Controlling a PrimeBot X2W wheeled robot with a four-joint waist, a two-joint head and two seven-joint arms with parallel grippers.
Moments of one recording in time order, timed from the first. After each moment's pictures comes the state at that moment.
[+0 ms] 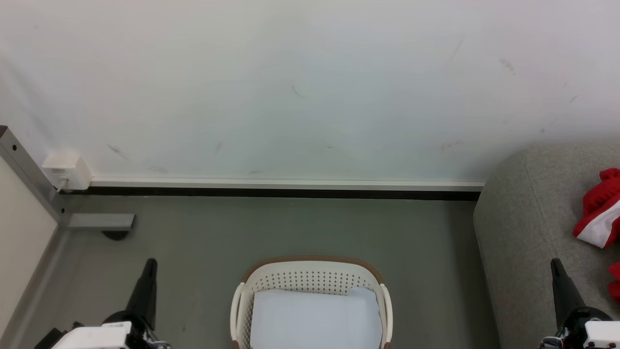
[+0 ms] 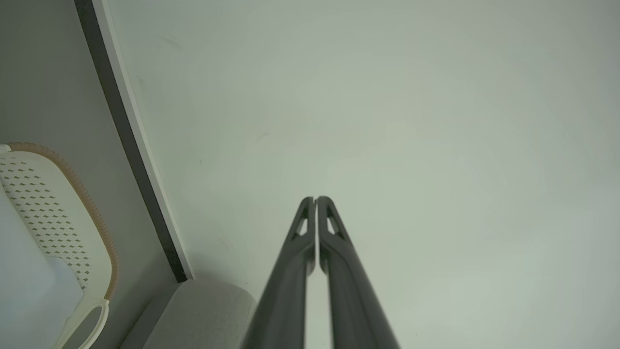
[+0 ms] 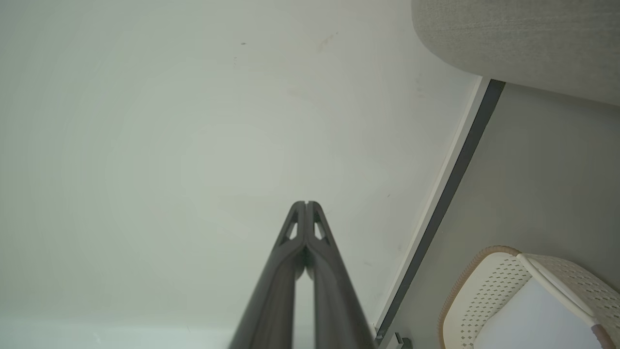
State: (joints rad) left arm -0.10 0.05 0.11 0.25 -1.61 -0.13 0.11; right arm -0.10 -0.05 -0.11 0.25 1.62 0.13 0.11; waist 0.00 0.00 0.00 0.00
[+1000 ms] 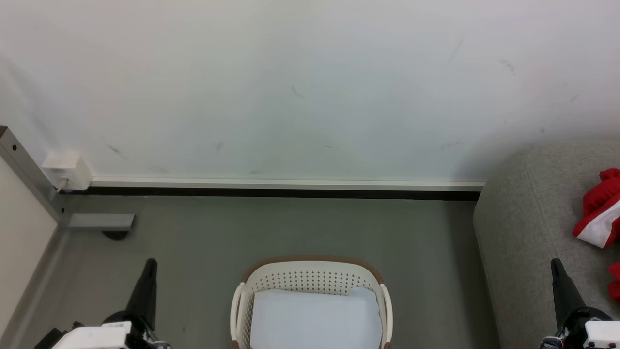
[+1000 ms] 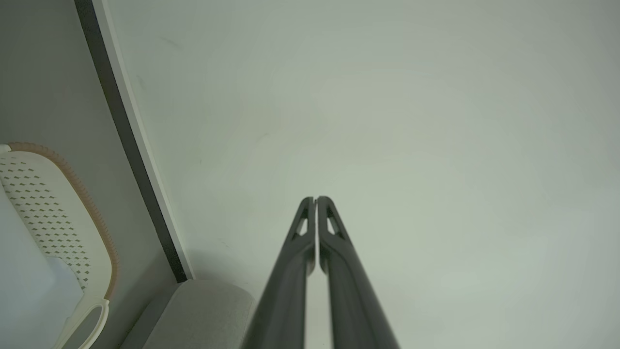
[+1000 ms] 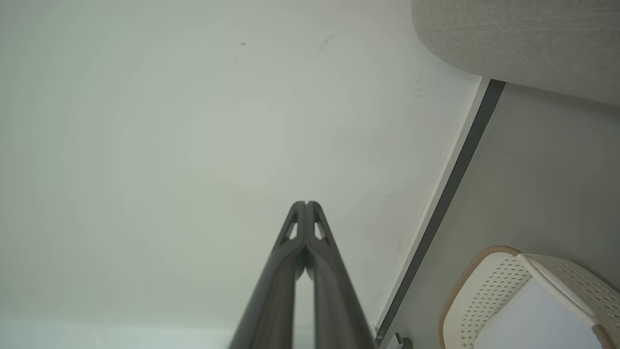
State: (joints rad) left arm -0.10 0.05 0.11 0.25 -1.61 -0.13 0.11; right arm -0.10 -0.05 -0.11 0.25 1.62 0.13 0.11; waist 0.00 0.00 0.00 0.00
